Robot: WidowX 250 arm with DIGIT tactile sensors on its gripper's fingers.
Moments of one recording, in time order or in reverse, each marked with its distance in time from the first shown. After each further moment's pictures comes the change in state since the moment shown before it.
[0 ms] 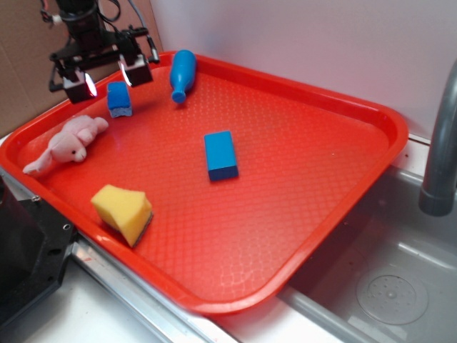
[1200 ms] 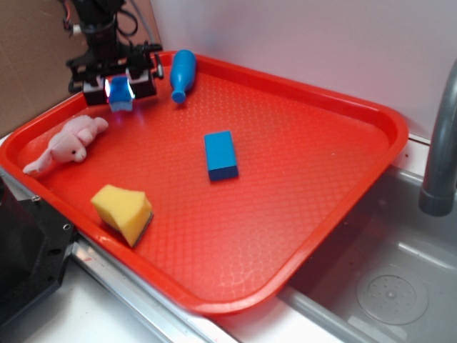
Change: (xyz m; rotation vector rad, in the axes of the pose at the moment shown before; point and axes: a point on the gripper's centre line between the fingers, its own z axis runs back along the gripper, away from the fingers) arm -0.004 -0.018 0.009 0.033 -0.004 -0.227
